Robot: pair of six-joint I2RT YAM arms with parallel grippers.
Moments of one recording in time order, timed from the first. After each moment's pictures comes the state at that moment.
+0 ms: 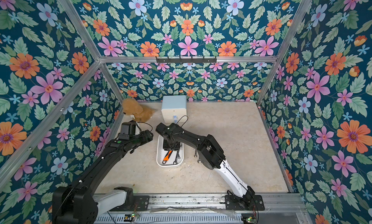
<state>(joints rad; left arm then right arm) -0.18 1.16 0.80 -0.47 0.11 -0.55 0.98 2.45 2.16 -1.11 -0.02 0.88</state>
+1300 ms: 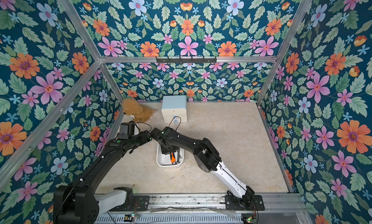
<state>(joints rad) -0.15 1.17 0.80 -0.47 0.13 -0.55 1.05 2.51 2.26 -1.22 0.12 0.71</state>
